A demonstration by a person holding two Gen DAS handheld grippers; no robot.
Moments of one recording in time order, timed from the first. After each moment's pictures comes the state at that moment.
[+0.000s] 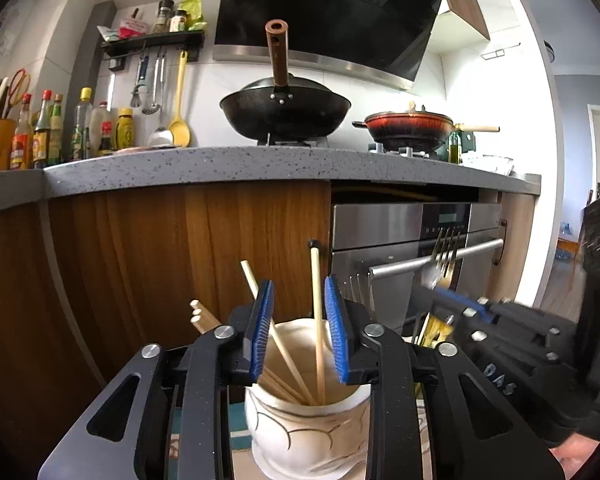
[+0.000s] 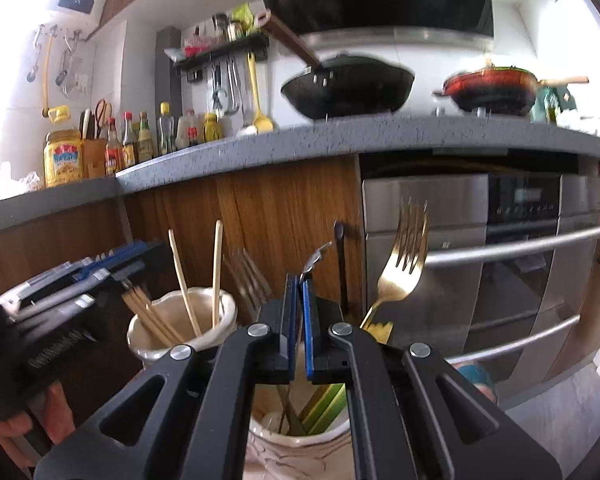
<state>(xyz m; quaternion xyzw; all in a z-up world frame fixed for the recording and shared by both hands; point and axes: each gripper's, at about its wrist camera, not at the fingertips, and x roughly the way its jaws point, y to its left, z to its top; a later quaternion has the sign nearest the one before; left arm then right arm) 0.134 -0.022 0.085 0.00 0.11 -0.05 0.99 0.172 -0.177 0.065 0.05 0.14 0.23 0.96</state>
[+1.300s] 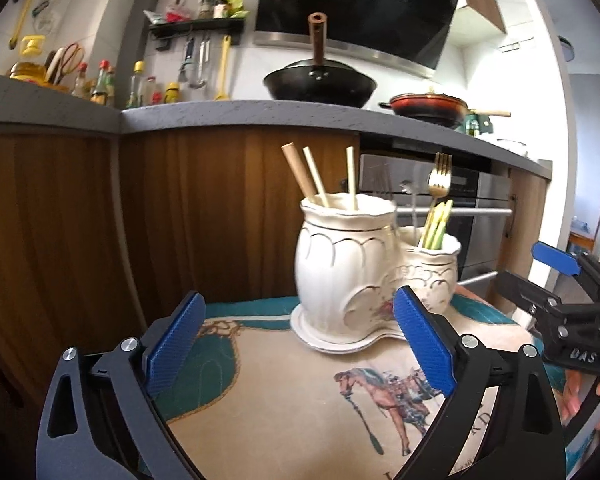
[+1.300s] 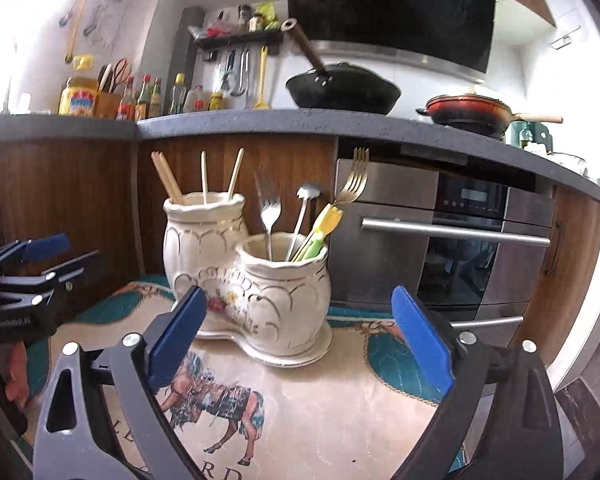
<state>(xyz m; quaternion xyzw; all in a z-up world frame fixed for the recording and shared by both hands) 0.027 0.004 0.013 -0.01 0.13 0.01 0.99 0.056 -0.211 0.018 -0.05 0.11 0.19 0.98</state>
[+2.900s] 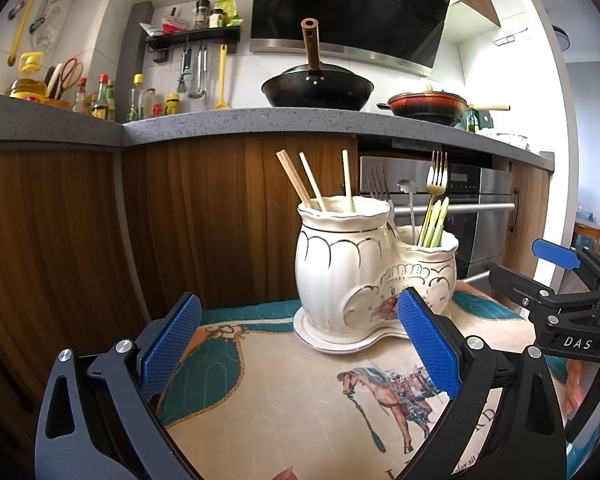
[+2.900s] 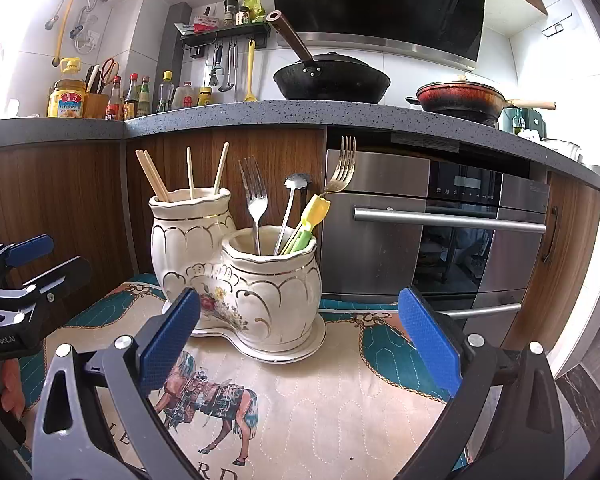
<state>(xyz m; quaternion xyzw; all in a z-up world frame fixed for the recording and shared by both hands) 0.021 -0.006 0.014 0.01 0.12 0.02 0.99 0.063 -0.215 0.015 -0.03 0.13 0.17 0.98</state>
